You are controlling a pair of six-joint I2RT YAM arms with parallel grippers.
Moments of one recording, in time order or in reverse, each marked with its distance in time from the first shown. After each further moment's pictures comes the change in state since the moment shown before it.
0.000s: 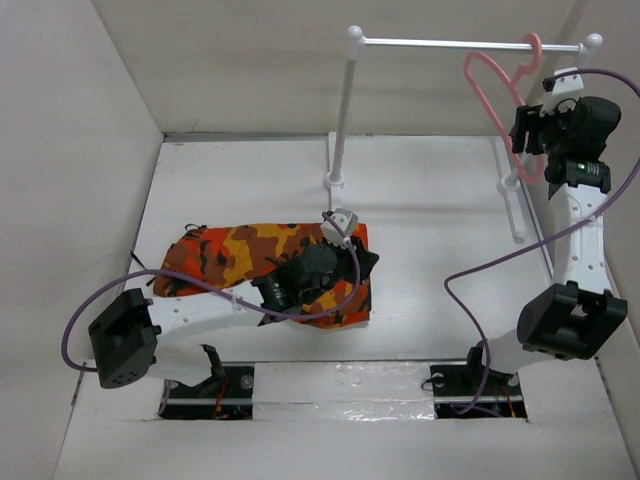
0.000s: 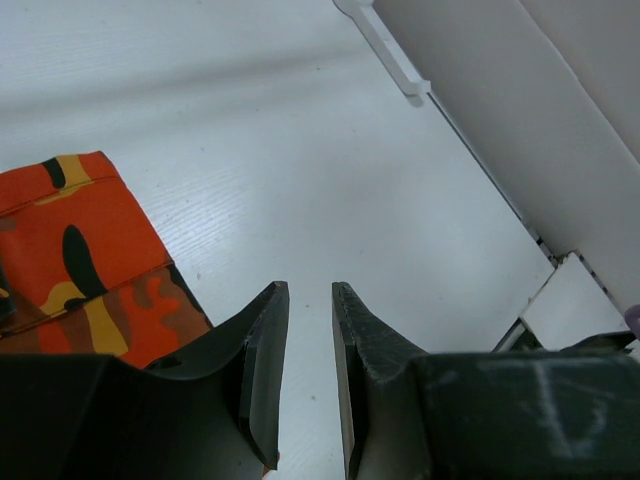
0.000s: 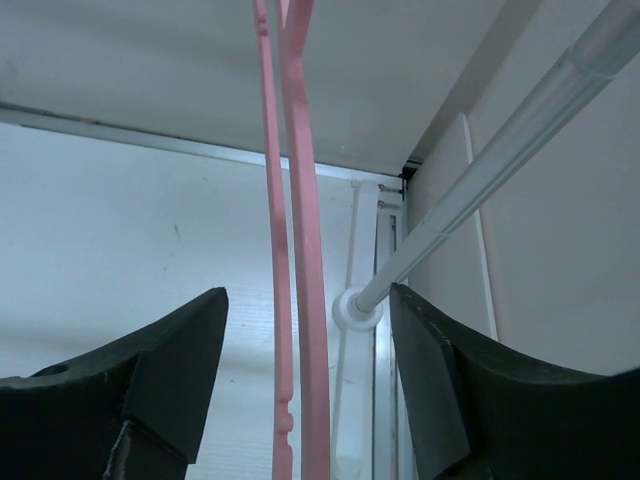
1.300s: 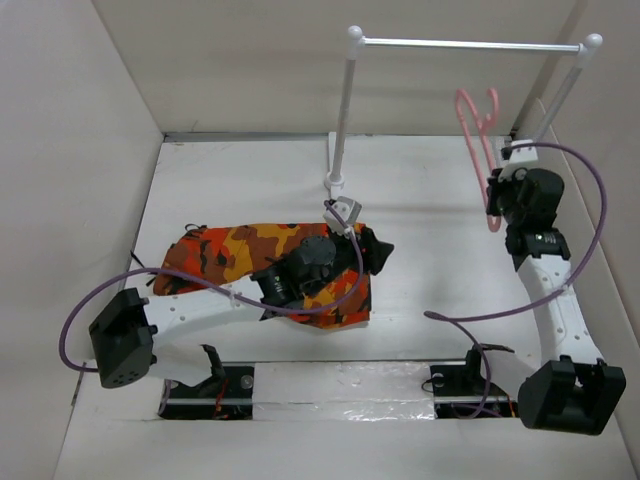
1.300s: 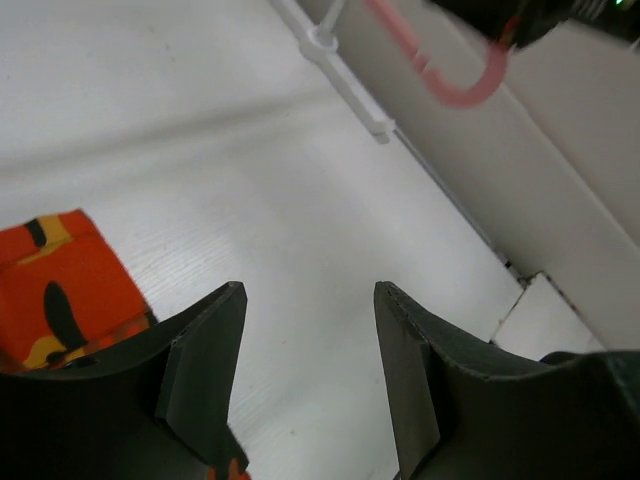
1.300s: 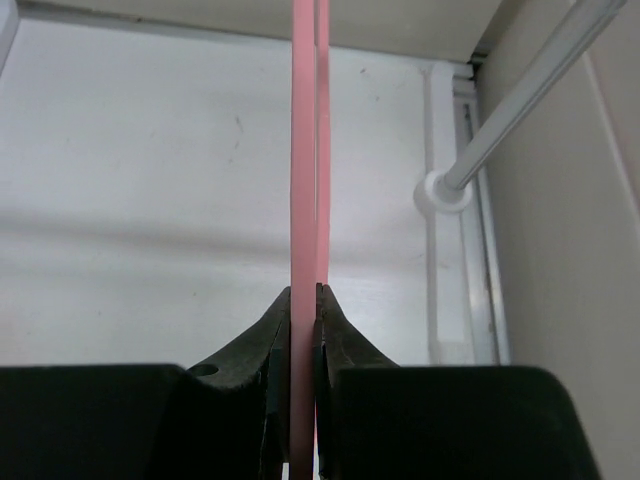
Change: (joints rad) left arm -0.001 -0.002 0.013 0.058 0.026 0.035; right arm 0.145 -0.385 -0.582 0.142 0.171 0.112
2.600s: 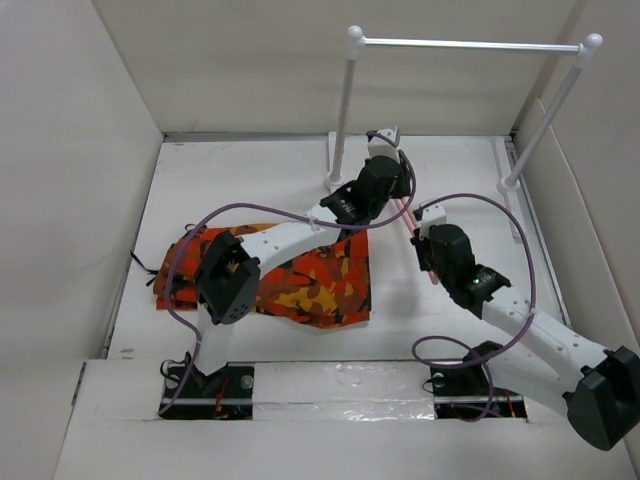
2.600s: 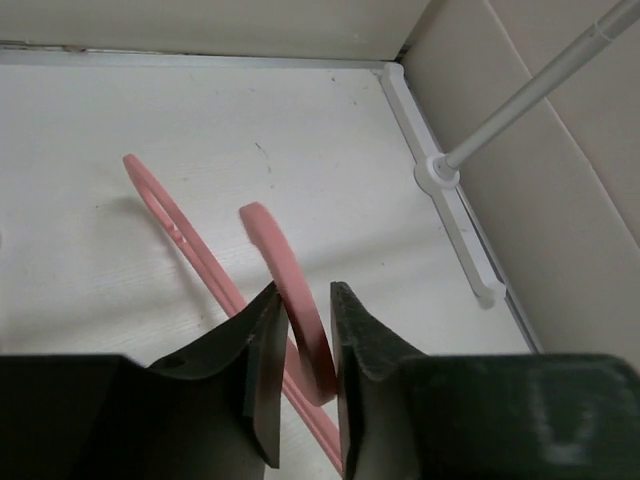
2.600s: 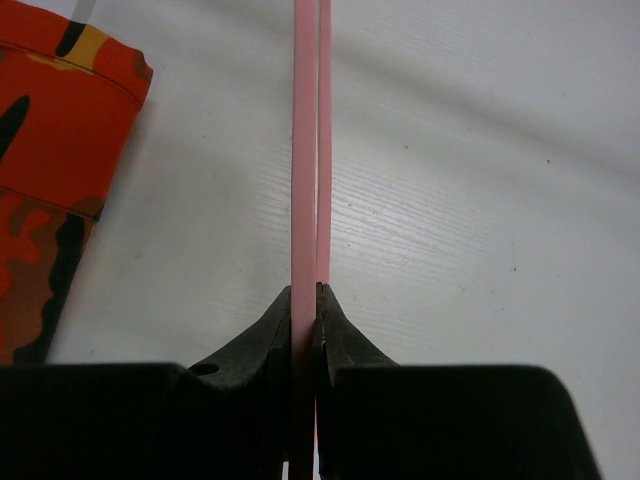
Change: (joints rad) left arm 0.196 0.671 0.872 -0.283 -0.092 -0.023; right arm 0.696 -0.119 -0.407 0.040 0.471 0.153
